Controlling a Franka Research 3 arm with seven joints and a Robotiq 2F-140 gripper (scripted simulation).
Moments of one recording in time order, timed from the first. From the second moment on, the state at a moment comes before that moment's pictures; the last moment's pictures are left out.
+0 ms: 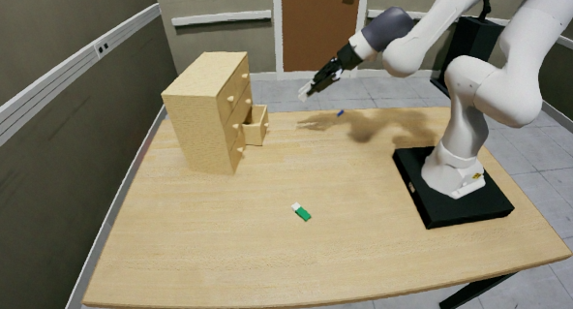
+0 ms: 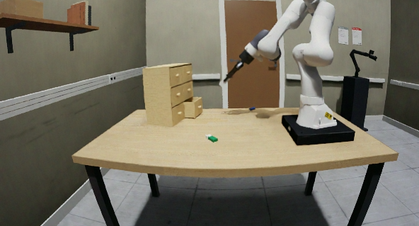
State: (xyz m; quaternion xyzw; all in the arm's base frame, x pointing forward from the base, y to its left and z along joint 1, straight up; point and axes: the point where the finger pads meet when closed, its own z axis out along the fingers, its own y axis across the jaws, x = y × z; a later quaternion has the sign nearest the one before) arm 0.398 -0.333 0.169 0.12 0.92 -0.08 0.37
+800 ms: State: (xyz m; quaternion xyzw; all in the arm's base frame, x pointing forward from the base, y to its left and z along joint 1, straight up) arm 0.371 -0.324 0.192 0.13 0.97 -0.05 0.21
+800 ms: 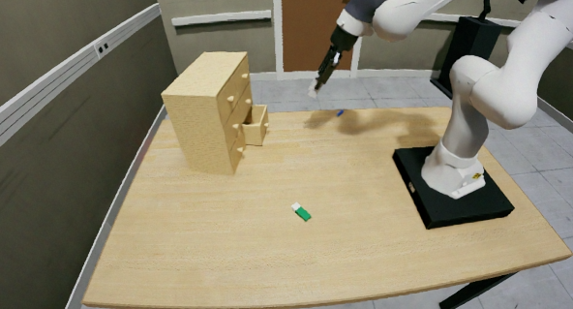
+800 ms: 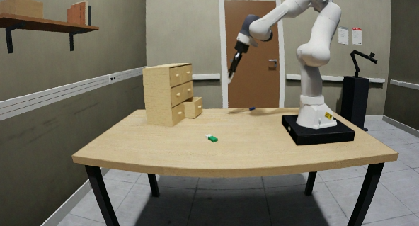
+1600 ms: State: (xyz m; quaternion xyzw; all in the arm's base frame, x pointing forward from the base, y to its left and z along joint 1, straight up) arm 0.345 -0.316 0.209 0.15 0.99 -0.02 0.08
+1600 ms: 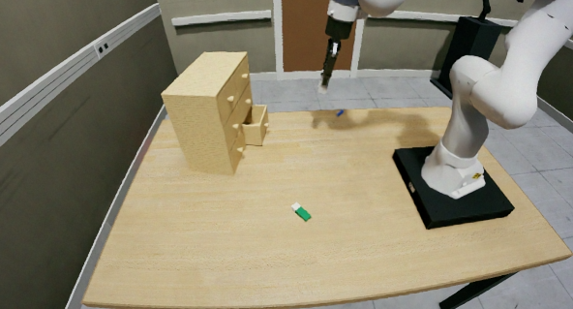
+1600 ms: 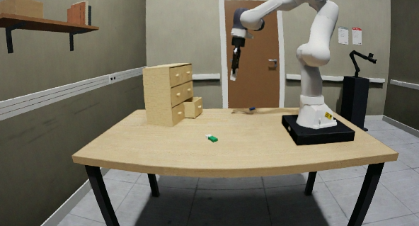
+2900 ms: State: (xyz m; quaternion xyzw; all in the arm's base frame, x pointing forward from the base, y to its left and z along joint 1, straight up) arm 0.325 -0.306 0.218 0.15 0.99 0.00 0.00
